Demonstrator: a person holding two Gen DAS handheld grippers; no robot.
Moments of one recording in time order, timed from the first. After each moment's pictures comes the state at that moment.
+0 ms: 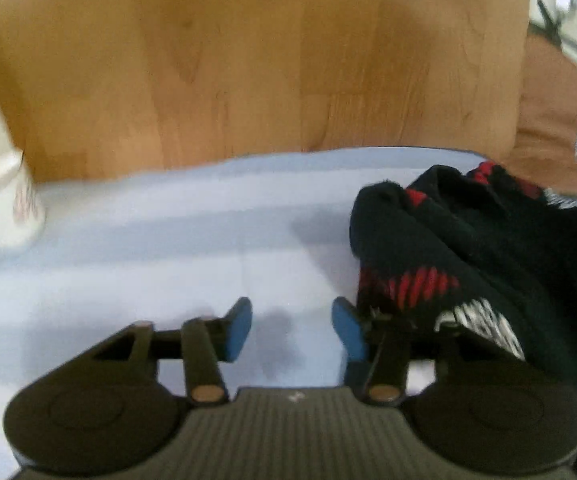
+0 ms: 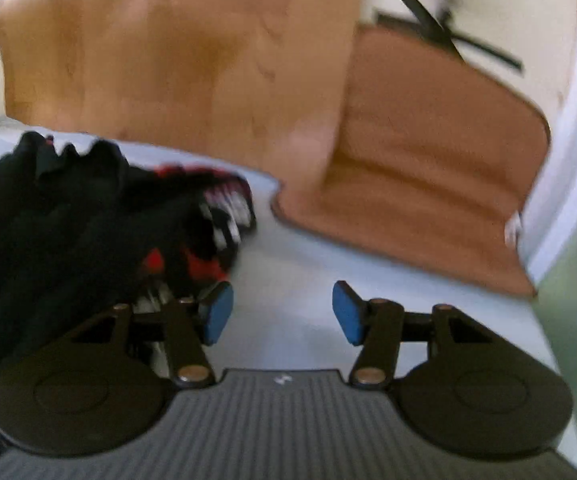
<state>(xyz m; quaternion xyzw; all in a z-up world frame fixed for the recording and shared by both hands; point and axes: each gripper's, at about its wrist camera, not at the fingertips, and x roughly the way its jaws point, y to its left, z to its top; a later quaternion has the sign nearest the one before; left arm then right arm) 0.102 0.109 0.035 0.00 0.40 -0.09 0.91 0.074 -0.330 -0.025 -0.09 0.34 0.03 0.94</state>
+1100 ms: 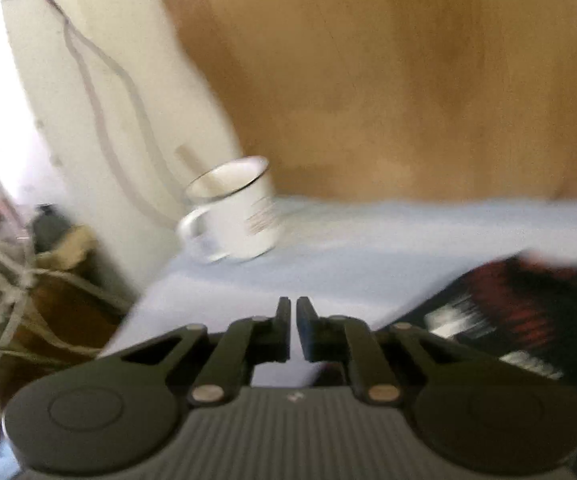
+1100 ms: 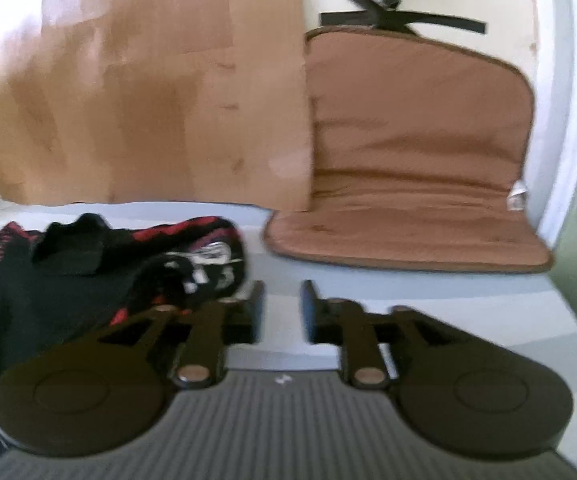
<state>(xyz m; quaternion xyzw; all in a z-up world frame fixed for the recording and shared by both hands) 0.127 0.172 0.064 0.05 0.34 0.19 0.92 0.078 -0.344 -0.006 0.03 0.32 0.03 0.95</state>
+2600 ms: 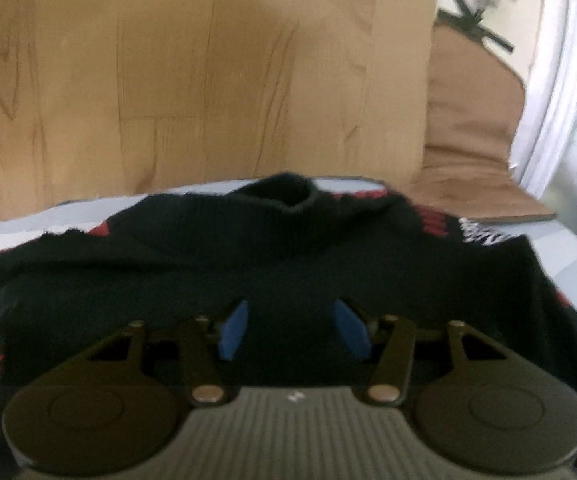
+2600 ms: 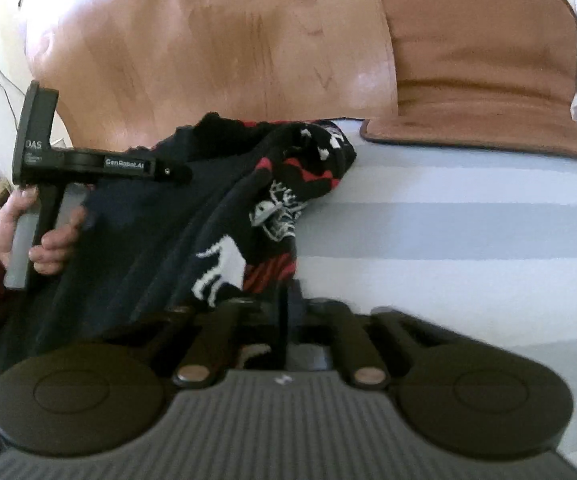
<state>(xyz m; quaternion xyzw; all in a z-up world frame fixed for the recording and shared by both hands) 0.151 -0.037 -0.001 0.00 0.33 -0.20 0.92 0.012 -0.317 -0.044 0.09 0.37 0.11 0.92</state>
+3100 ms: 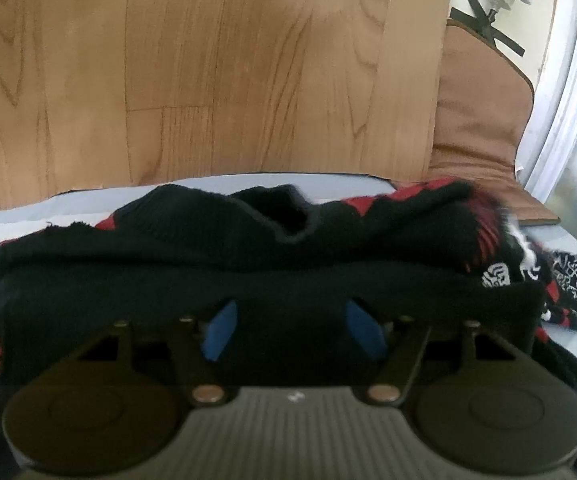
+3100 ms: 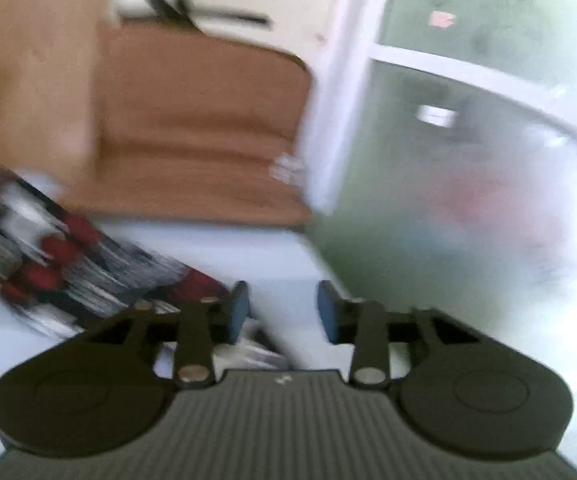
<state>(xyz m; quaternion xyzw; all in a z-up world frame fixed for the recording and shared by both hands) 0.164 -0.031 -0.001 -0.01 0.35 -0.20 0.92 0.001 -0.441 0.012 -0.03 0.31 -0.19 0.93</state>
